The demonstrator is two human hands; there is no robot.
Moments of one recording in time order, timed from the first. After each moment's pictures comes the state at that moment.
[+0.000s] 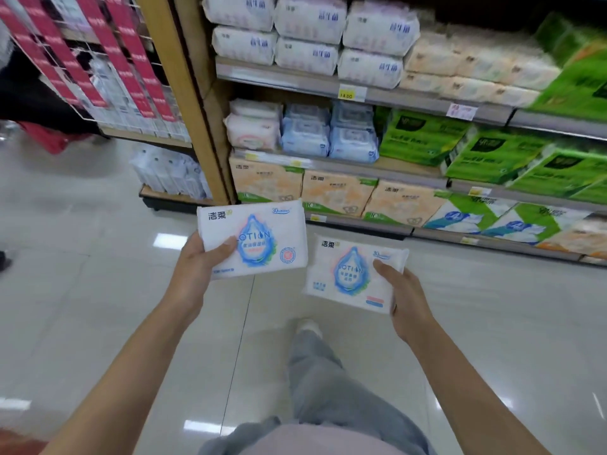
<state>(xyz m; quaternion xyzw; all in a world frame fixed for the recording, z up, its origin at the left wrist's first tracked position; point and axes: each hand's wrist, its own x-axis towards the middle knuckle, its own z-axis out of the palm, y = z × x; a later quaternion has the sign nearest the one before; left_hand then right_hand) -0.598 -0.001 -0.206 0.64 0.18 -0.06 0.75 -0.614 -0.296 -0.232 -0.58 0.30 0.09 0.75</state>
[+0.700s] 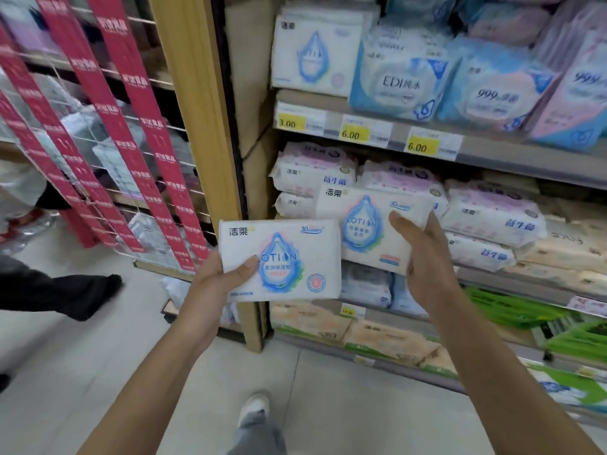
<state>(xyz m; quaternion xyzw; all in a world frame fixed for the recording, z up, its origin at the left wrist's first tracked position) -0.231 0.126 -0.123 0.61 0.11 0.01 0.79 -0.154 -0.129 -0.095 -0.60 0.10 0.00 0.79</state>
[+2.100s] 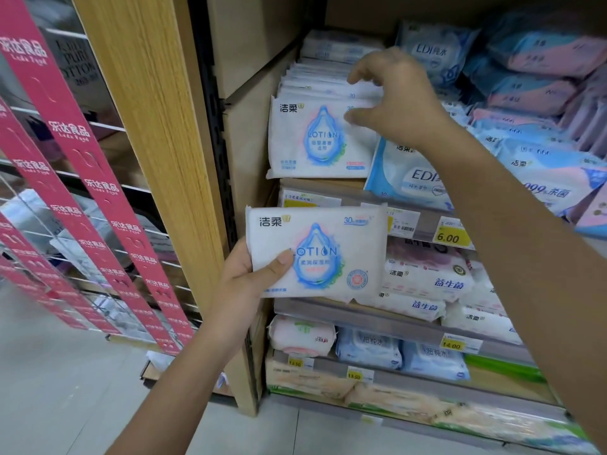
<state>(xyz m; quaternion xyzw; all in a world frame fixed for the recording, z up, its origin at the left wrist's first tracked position) -0.079 0.133 -0.053 0.57 -0.02 0.03 0.82 0.077 -0.045 0.096 -0.93 -0.20 -0.24 0.18</state>
